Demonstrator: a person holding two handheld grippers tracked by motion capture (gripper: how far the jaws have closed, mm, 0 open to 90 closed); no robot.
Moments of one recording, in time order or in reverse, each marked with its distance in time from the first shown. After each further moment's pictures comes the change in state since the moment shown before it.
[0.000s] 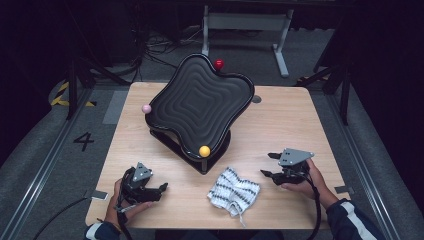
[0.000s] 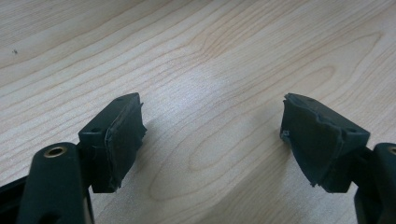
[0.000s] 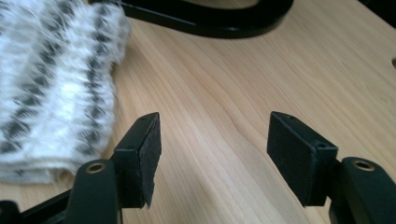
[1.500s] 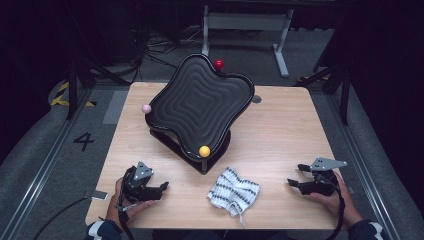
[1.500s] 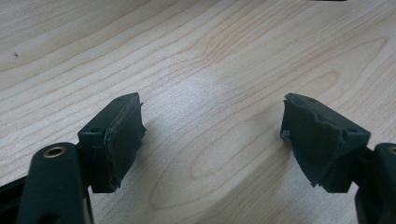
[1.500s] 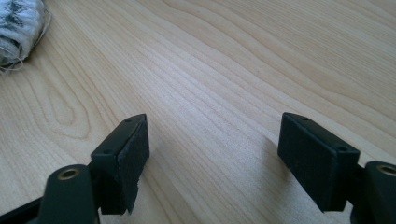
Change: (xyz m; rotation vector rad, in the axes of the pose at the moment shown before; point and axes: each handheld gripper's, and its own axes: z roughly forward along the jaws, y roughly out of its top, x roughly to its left) left arm 0.000 0.003 0.003 -0.009 0.009 -0.014; right arm -0.022 -0.091 -0.037 0.038 -0.041 0.313
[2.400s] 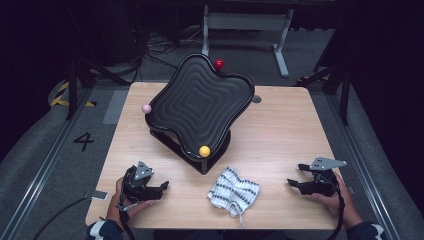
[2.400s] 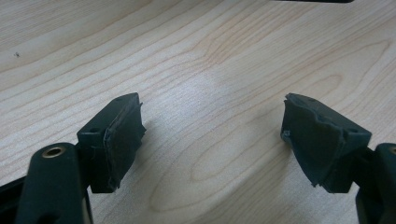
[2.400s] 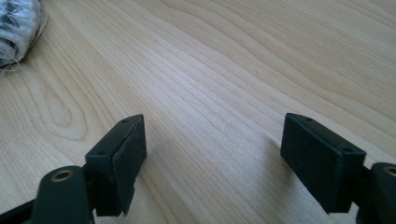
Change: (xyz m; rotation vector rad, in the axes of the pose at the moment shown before) left arm 0.000 0.001 0.001 0.002 0.002 0.000; right arm -0.001 0.001 0.001 0.004 -0.005 0.002
